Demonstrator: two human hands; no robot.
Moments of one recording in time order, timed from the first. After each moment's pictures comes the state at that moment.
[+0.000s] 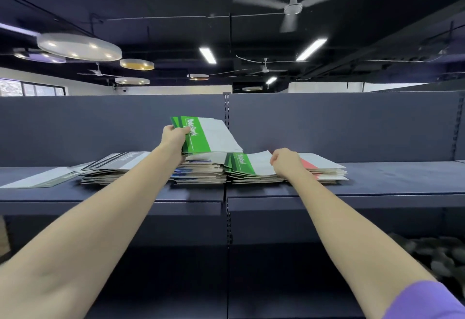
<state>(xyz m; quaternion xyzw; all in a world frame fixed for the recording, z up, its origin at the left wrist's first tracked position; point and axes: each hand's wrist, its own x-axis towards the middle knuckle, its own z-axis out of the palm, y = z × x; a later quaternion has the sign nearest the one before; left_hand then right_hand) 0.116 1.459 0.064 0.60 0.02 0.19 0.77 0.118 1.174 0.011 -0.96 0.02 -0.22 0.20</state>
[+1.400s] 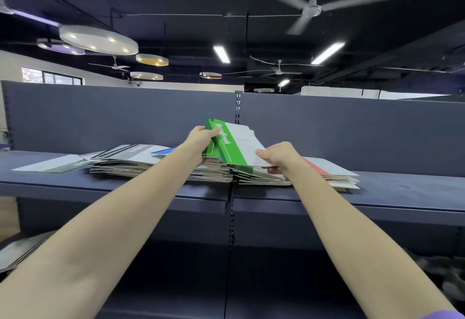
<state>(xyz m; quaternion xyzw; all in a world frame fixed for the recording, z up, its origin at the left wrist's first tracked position) 0.113 1.427 0.053 0.67 -0.02 0.13 0.73 0.092 1.213 0.039 -0.81 -0.01 -0.10 0.58</state>
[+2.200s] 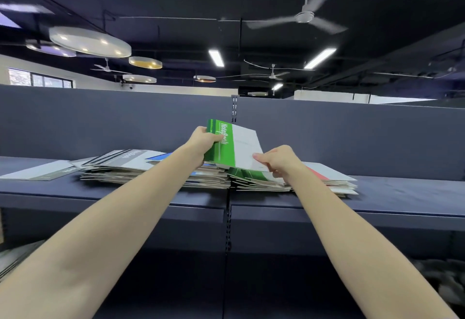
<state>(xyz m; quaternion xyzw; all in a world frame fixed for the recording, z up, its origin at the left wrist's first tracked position) 0.124 1.421 0.061 0.71 -0.03 0.15 0.69 0.105 1.205 0.038 -0.83 -0.02 -0.12 0.54</state>
